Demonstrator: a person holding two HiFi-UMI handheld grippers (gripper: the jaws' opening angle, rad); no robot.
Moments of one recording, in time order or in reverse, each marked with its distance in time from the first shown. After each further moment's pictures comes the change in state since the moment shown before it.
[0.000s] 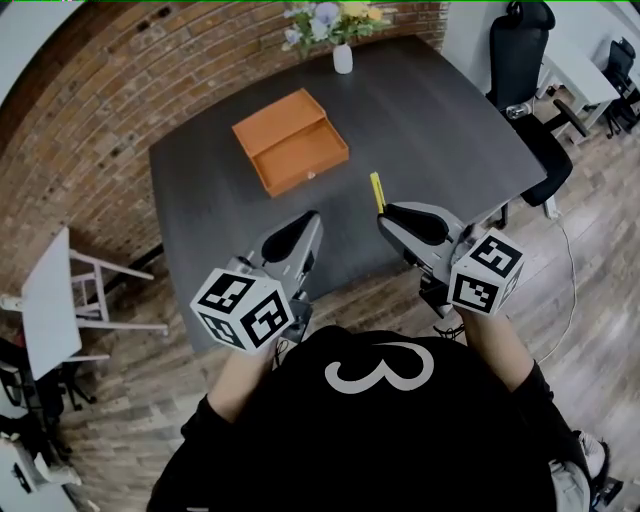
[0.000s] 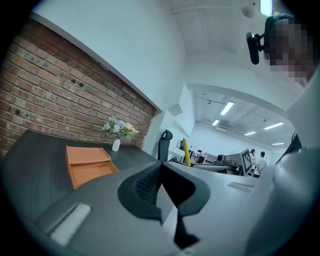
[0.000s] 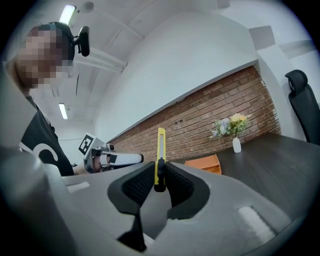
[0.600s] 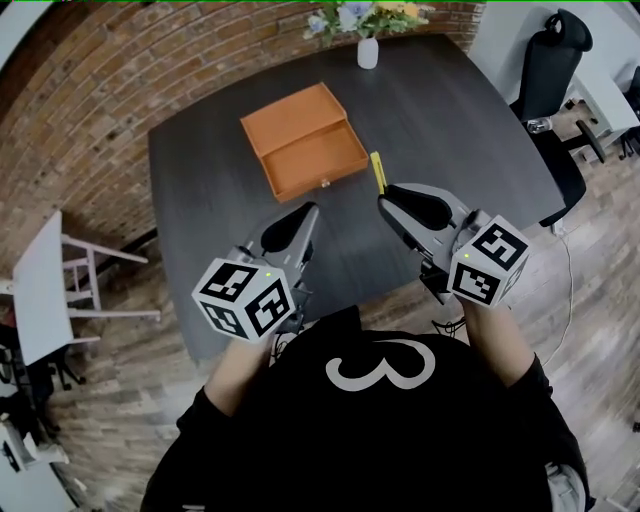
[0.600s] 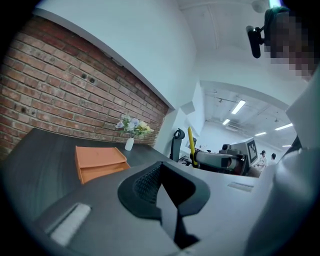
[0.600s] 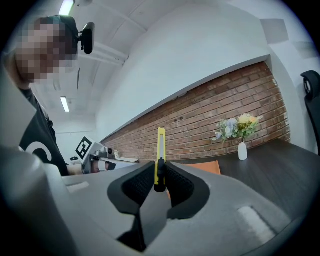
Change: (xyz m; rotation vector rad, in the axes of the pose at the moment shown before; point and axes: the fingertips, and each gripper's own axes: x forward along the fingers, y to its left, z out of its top) left arm 0.036 0.081 0.005 -0.039 0.021 0.098; right arm 0.074 -0.053 0.026 -0.064 0.051 0.028
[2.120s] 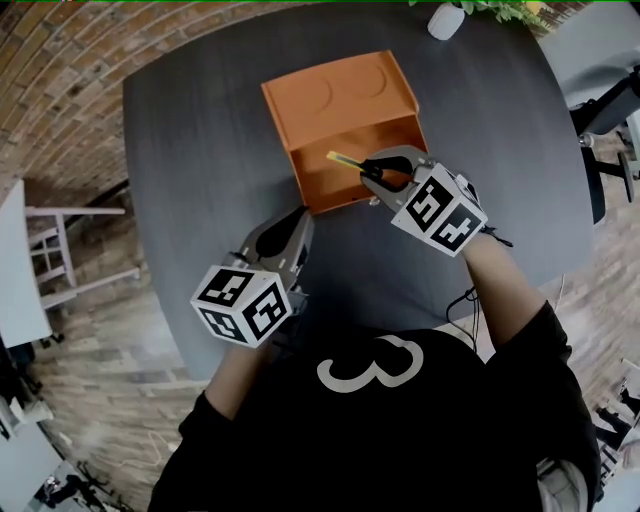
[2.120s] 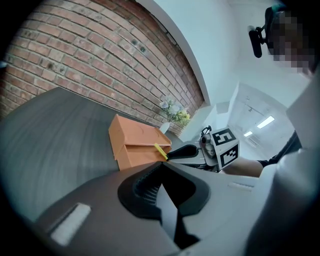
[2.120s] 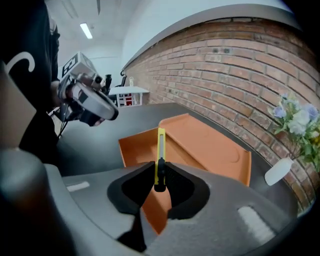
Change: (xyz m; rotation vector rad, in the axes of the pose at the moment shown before) left arm 0.037 0.184 -0.068 -0.288 0.121 0.157; right arm 0.218 -0.119 -0.147 -0.518 0.701 0.165
